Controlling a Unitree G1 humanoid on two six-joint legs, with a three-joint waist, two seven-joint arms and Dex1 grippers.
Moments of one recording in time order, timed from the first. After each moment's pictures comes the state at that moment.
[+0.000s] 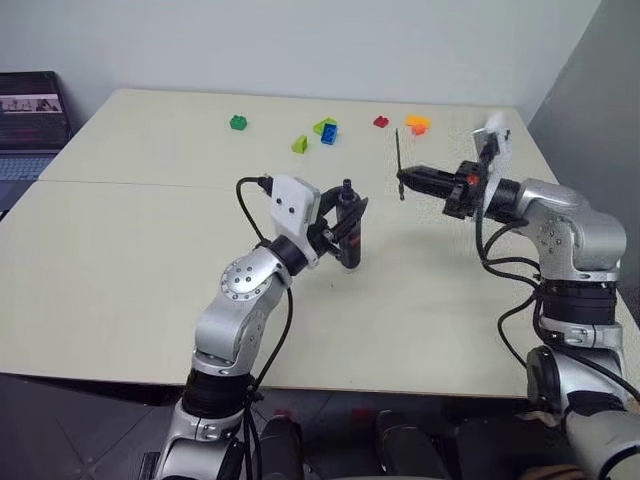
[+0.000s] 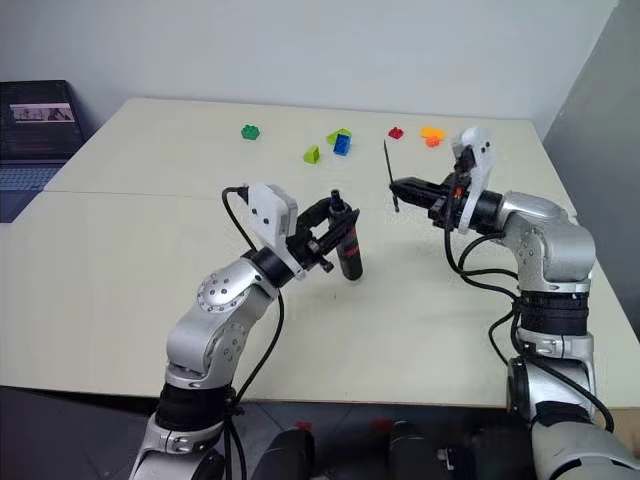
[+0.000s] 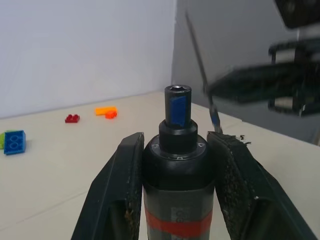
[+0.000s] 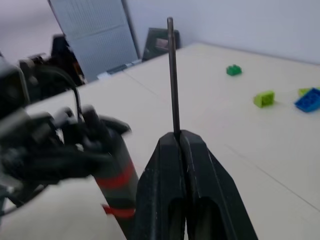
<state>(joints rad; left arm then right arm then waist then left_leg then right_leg) -0.41 0.19 -0.09 -0.31 -0.29 0.44 -0.45 -0.82 -0.39 -0.24 0.01 0.47 0.86 0.99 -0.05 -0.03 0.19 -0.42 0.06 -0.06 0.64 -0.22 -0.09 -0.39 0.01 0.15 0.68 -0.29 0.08</state>
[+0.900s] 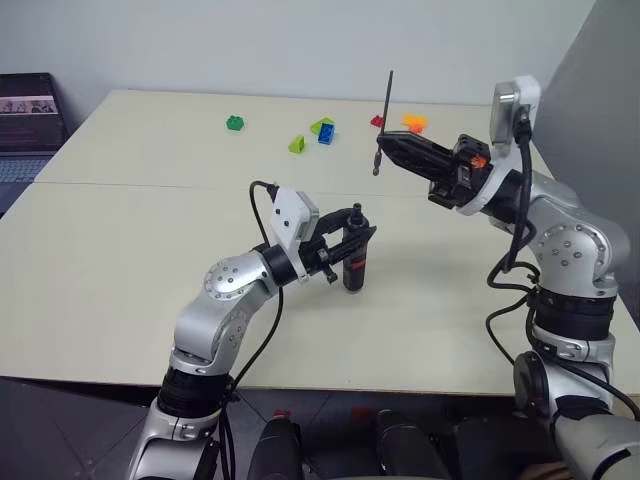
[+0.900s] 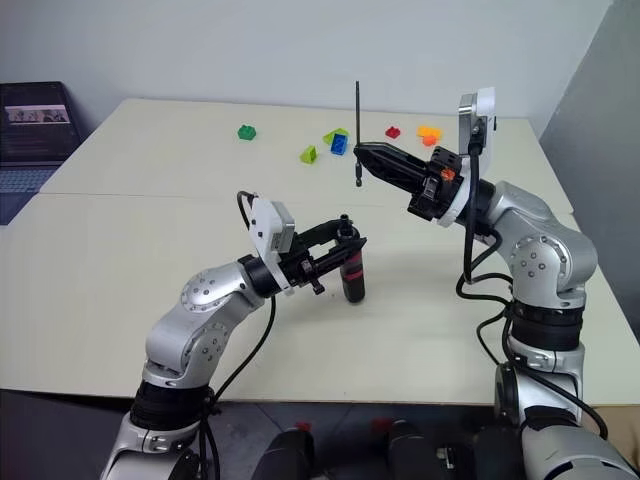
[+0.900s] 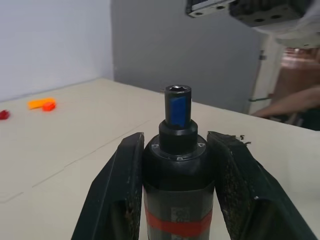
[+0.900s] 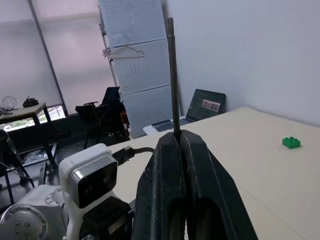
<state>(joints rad) -0.44 0.33 -0.09 -0.30 -0.45 0.47 -0.73 -0.78 -0.38 -0.20 -0.21 0.77 0.83 0.85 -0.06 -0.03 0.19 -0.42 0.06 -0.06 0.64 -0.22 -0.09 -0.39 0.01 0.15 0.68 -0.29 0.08</state>
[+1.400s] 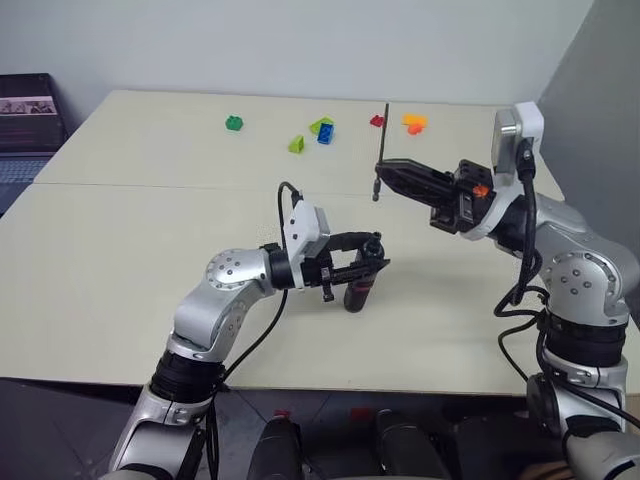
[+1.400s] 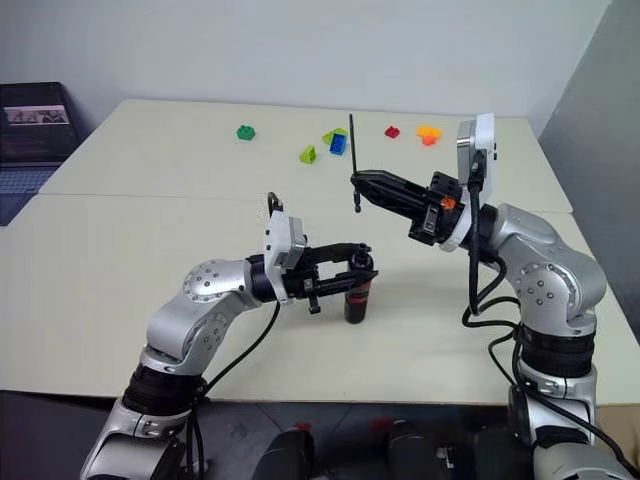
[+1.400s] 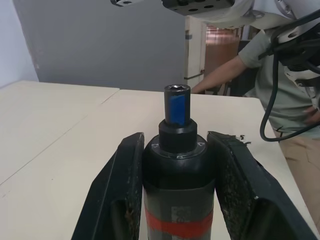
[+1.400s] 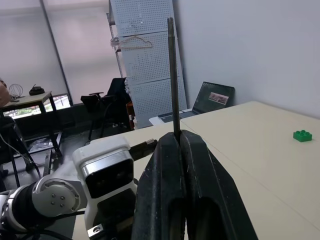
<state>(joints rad) -0.49 0.39 -0.17 -0.18 -0.44 0.34 -0.97 -0.67 -0.41 -0.17 -0.33 0.84 0.82 0.82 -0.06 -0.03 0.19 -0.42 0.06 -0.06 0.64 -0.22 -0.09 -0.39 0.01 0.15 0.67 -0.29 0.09</state>
